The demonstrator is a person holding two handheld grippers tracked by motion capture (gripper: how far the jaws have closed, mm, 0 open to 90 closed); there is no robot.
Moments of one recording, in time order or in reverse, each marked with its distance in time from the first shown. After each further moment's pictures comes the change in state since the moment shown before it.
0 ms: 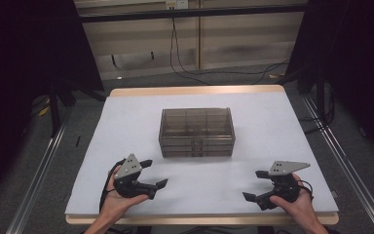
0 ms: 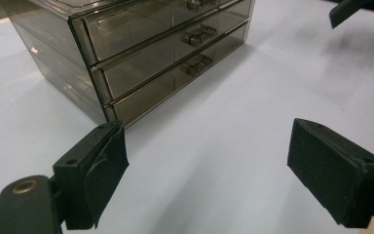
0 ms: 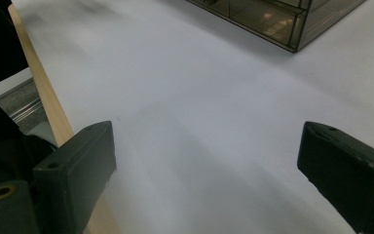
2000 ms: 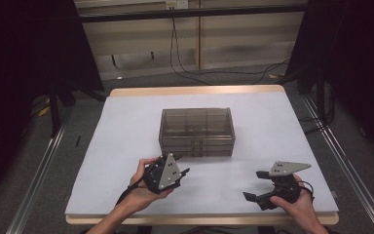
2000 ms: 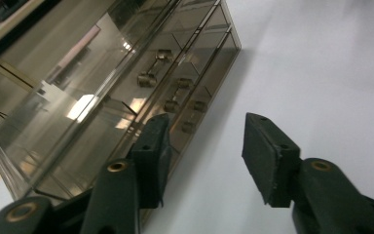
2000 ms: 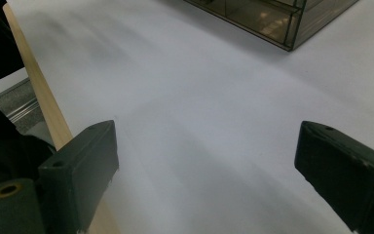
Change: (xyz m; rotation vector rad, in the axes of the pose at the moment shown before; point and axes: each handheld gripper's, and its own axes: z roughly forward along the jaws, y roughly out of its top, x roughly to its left) left arm -0.050 0.051 0.047 0.051 0.130 0.483; right arm 0.001 -0.001 -0.001 0.001 -0.016 0.002
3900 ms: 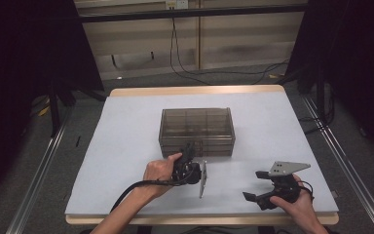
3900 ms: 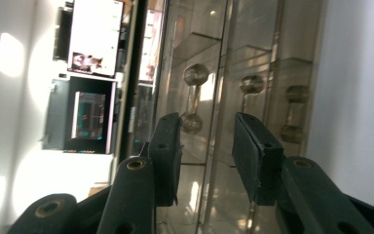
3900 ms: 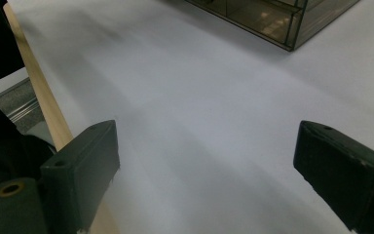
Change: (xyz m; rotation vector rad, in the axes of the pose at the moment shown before) left arm -0.031 0.013 0.071 0.216 0.428 0.610; right arm 0.000 0.000 0.001 0.001 0.005 -0.004
